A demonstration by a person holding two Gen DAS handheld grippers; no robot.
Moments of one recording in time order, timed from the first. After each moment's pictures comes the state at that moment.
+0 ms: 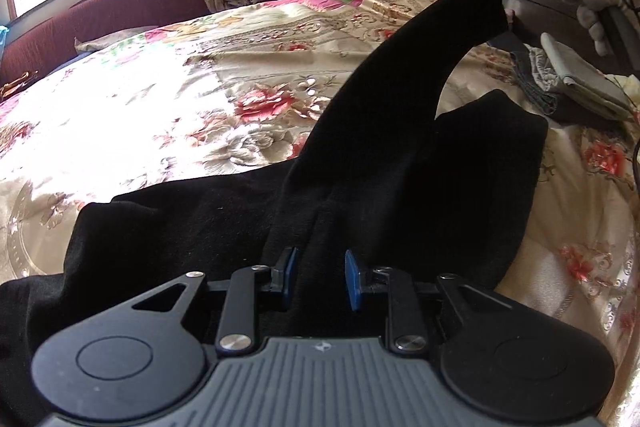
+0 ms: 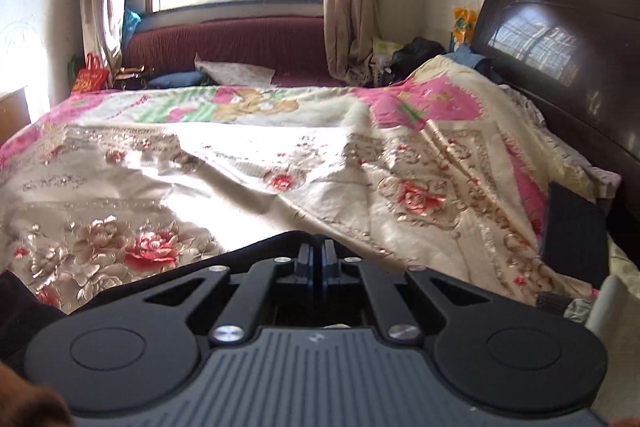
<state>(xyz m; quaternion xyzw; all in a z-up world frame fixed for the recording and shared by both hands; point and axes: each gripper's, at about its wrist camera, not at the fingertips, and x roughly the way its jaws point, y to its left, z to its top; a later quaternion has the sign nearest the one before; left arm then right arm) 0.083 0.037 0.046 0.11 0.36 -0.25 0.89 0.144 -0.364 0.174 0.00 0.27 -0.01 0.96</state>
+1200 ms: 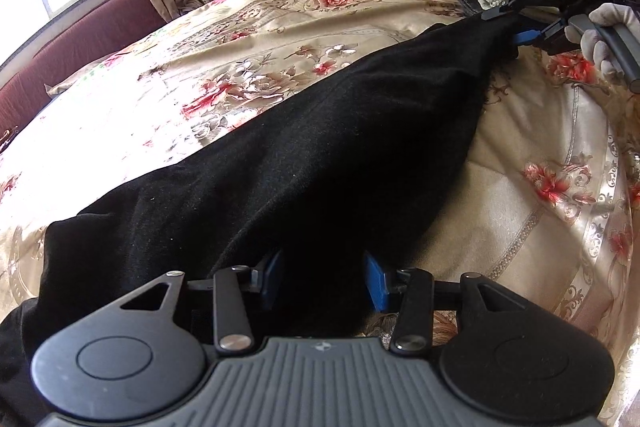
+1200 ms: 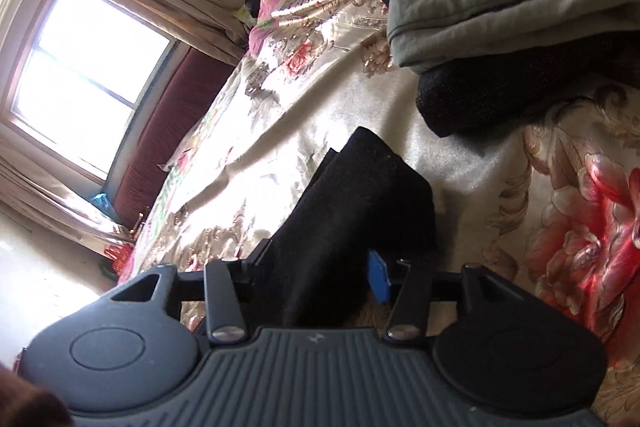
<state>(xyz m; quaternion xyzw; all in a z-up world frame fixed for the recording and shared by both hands) 0.044 -0.014 0.029 0.21 0.36 -0.27 0.87 0.042 -0.471 0.010 0.45 0.32 -0.07 0.83</state>
